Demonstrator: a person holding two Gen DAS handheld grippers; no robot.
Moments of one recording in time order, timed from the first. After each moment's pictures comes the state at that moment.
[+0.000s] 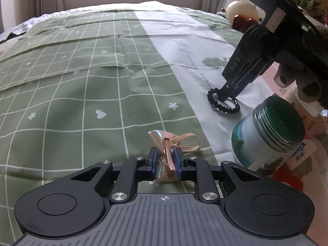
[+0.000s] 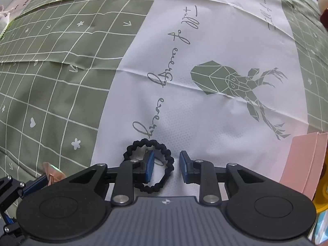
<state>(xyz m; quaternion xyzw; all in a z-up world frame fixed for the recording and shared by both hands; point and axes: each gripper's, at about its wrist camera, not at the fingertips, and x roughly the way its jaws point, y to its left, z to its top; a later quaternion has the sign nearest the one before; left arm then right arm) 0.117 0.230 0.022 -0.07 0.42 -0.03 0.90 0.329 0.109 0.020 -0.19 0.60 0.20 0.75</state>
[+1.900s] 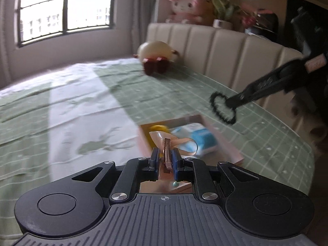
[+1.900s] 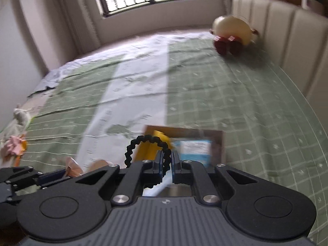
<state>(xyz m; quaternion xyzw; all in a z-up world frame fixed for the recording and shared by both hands) 0.126 -0.019 0.175 0.01 0.30 -0.17 0.94 0.223 -0.248 0.187 0.02 0.40 0.17 0.90</state>
